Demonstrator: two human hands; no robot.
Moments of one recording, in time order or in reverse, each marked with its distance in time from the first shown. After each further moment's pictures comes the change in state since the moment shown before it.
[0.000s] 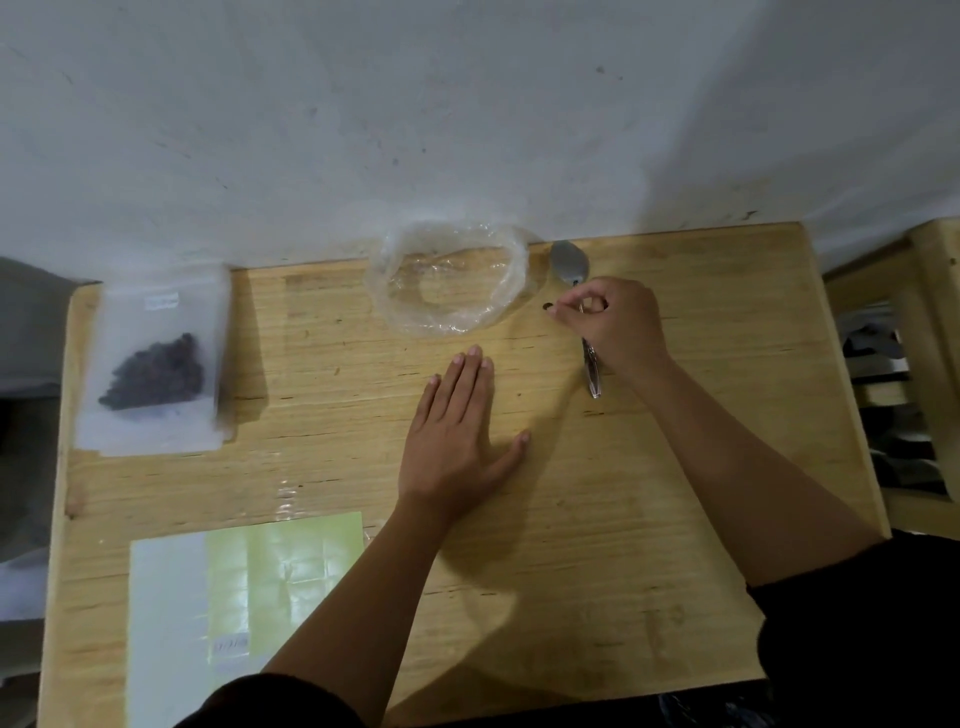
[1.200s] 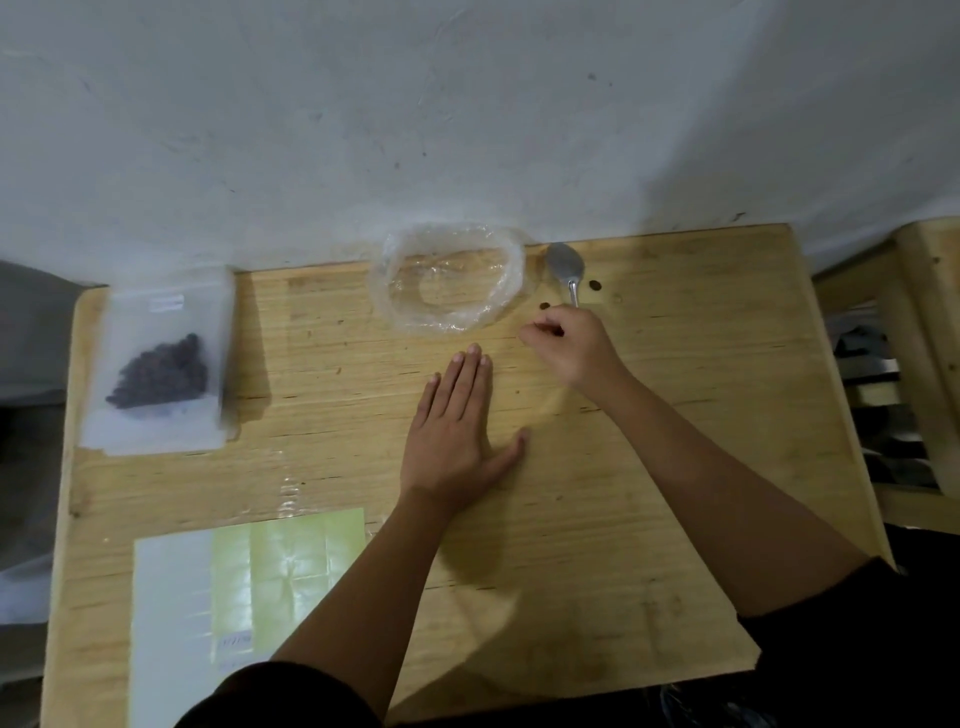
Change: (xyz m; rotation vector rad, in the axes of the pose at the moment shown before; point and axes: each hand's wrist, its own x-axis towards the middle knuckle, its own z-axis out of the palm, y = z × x) left_hand 0.000 0.002 -0.002 -0.021 0.004 0.000; right_hand -0.022 -0.021 0.026 0.166 -0.192 0.149
